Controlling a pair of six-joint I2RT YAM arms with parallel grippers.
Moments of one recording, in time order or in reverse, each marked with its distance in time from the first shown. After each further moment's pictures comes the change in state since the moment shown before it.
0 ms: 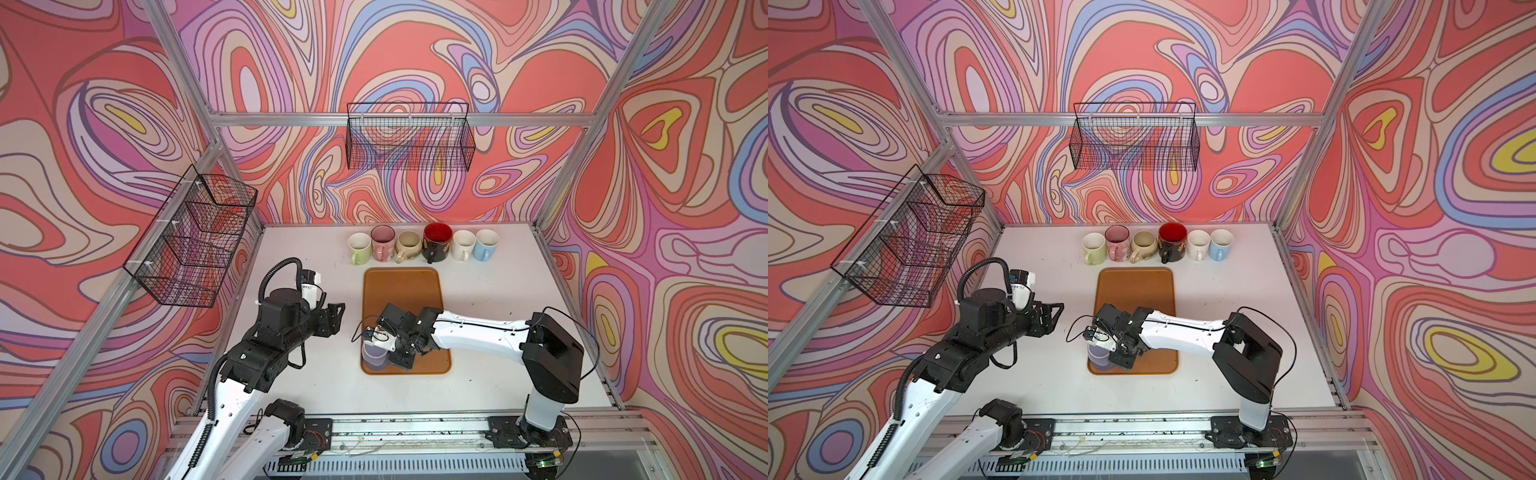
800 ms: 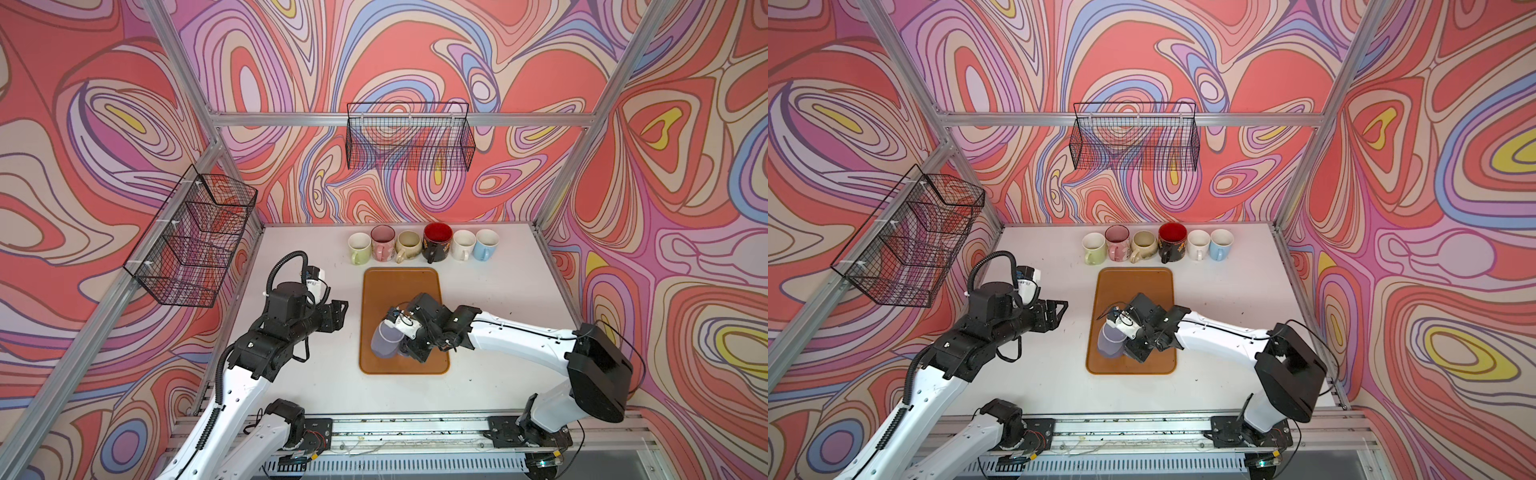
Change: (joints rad) left arm 0.000 0.076 0.023 0.009 0.016 -0.024; right arm -0.167 -0.277 -0.269 0.223 -0.187 0.209
